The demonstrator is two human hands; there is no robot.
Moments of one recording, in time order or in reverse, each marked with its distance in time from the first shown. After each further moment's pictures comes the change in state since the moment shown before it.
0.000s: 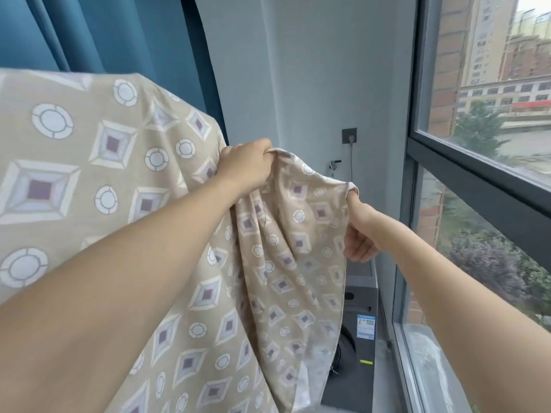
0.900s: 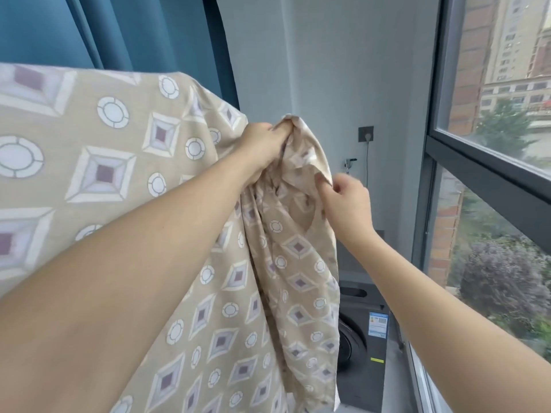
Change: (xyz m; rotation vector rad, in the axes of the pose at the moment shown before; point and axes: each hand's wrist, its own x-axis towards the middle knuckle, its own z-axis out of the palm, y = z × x) left_hand -0.011 0.015 -0.040 -0.776 -0.003 -0.397; right_hand -0.046 -0.032 0.069 0.237 0.545 -0.784
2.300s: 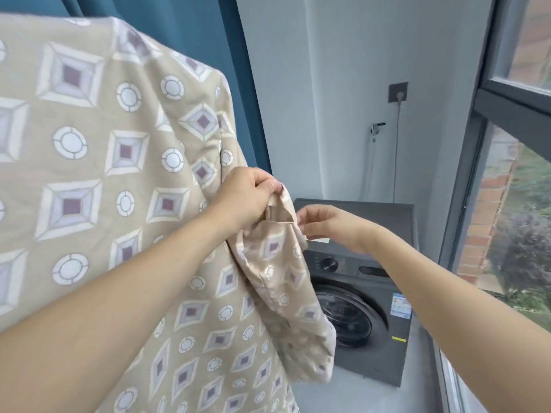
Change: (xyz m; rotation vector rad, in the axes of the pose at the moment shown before) left_hand -0.057 -0.095 0.004 0.270 -0.080 0.007; right_hand 0.017 0.113 0.054 0.373 -1.082 0.202
